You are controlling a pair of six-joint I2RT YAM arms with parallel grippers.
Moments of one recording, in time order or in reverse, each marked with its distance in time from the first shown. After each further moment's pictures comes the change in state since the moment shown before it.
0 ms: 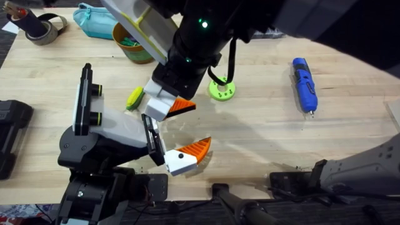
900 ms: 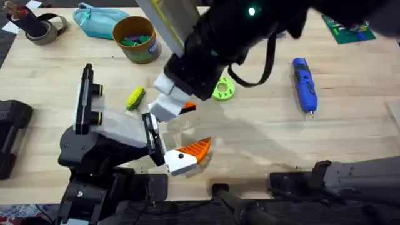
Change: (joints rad) left arm 0.000 0.000 0.001 -0.012 0.000 -0.004; right arm 0.000 -0.139 -0.058 0.020 -0.001 0.039
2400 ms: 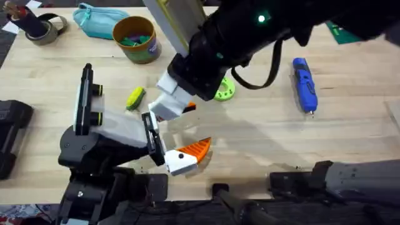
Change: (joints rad) left arm 0.000 0.000 0.000 0.000 -0.002 0.009; right arm 0.000 -0.045 -0.055 0.052 0.019 0.006
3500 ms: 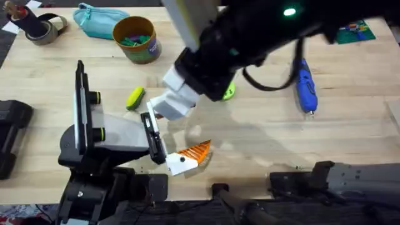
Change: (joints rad) left arm 0.000 0.000 0.000 0.000 -0.003 0.207; right arm 0.000 -0.050 -0.002 -0.019 0.000 0.057
